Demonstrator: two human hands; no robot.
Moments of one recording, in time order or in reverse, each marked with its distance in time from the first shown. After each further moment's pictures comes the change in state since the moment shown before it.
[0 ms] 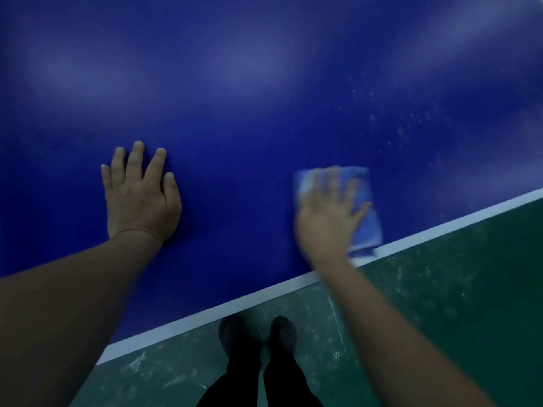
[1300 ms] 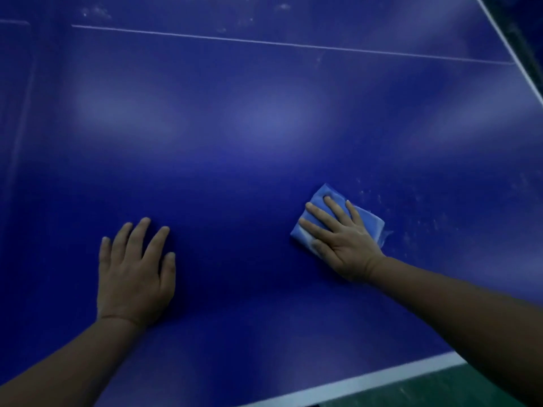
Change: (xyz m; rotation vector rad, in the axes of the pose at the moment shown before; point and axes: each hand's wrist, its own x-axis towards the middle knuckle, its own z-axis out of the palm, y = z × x) left_hand 0.012 0.015 -0.011 0.055 0.010 -0.032; right_hand 0.197 0.045 -0.028 -0.116 -0.250 -0.972
